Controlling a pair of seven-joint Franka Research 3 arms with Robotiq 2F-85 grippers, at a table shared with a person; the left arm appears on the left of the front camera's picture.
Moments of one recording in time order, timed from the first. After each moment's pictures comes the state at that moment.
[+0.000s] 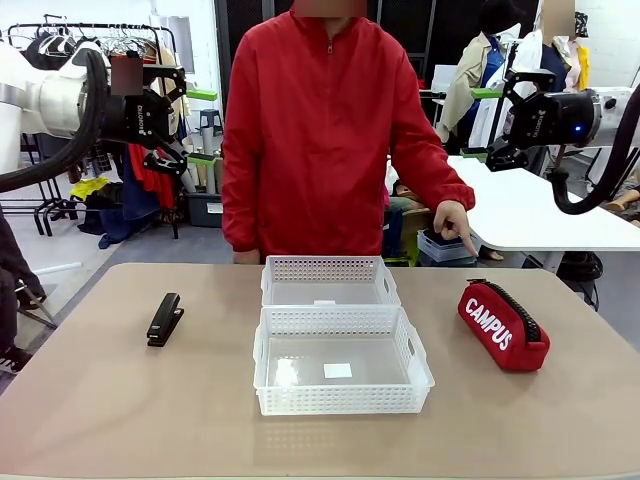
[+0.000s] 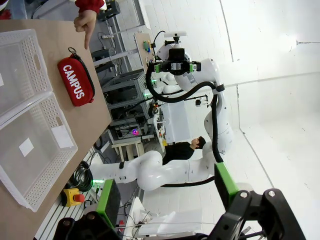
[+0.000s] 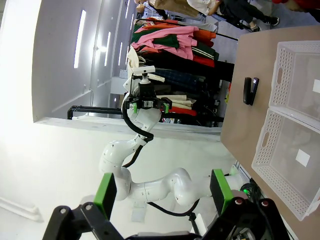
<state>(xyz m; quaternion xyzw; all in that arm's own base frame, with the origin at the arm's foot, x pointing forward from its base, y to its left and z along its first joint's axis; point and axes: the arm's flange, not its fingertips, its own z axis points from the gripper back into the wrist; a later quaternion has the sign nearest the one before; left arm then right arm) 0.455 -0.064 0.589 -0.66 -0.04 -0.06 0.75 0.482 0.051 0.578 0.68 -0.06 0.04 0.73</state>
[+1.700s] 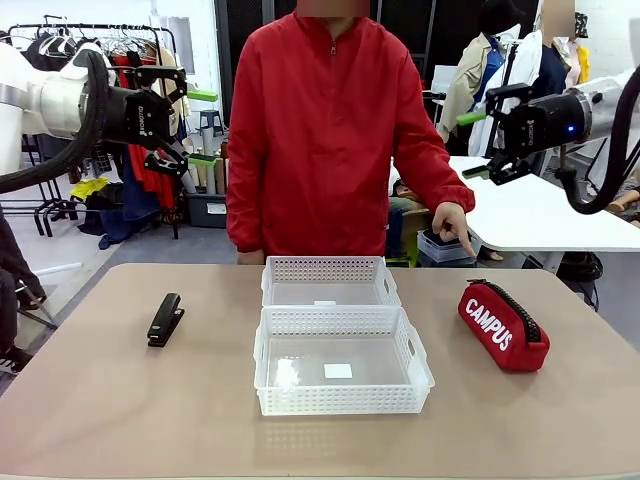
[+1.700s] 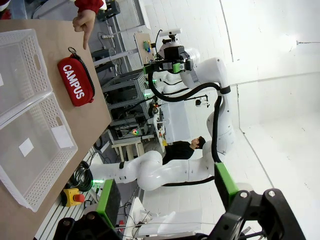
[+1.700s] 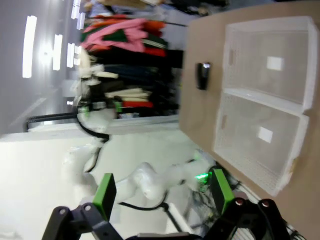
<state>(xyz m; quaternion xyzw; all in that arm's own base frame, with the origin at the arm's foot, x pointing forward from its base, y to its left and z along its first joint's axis) 0.455 -0.064 0.588 -0.66 -0.04 -0.06 0.75 0.493 0.059 0.582 0.56 -0.03 0.02 0.83</state>
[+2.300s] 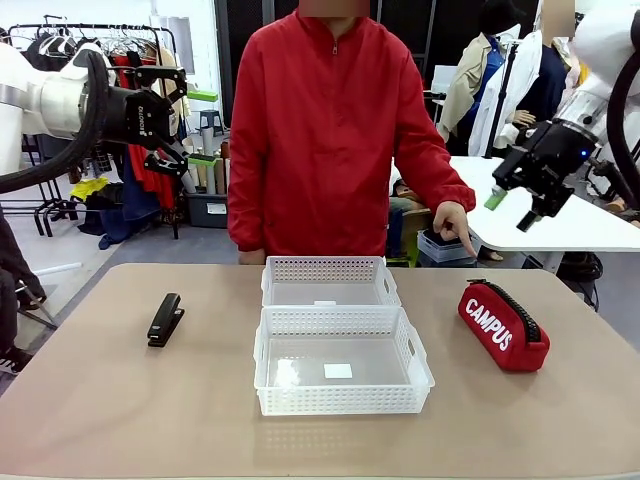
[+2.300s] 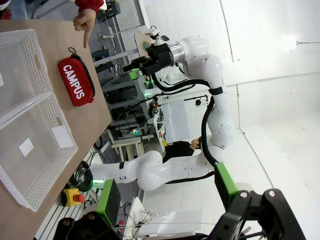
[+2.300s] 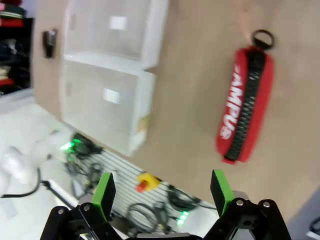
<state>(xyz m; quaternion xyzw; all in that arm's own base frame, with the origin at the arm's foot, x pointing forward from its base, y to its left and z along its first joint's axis) 0.455 -0.063 0.588 -0.66 -0.04 -0.06 0.75 0.516 0.017 0.534 0.23 0.03 0.11 0.97</state>
